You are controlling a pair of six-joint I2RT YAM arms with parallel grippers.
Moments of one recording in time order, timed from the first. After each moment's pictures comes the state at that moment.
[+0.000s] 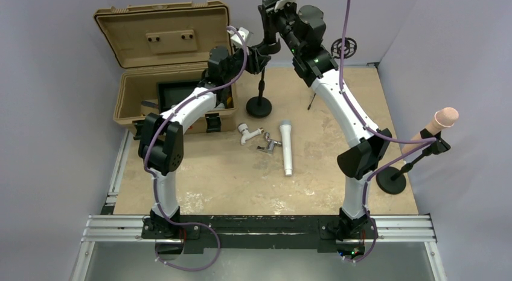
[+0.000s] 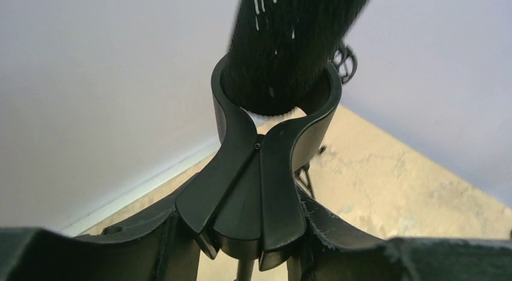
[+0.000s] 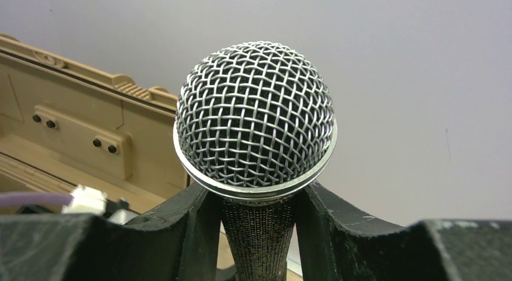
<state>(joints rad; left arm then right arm) -0.42 1.98 1.63 0.47 0.37 -0.19 0.53 1.94 2.23 -0.04 0.06 -0.18</state>
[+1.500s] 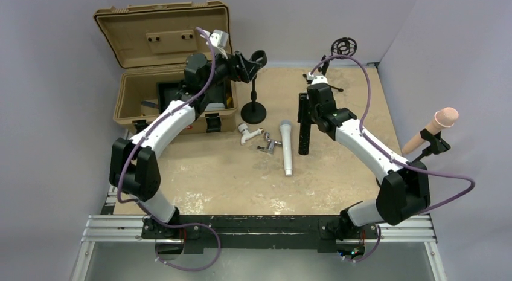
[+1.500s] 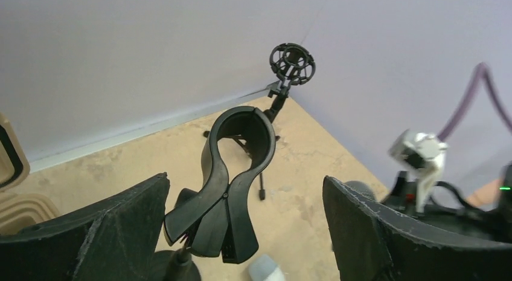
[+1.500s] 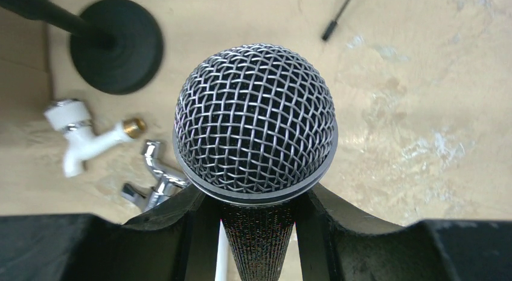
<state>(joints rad) -0.38 1.67 1.35 0.41 0.38 -0.37 0.44 1.42 1.15 -0.40 0.26 0.29</state>
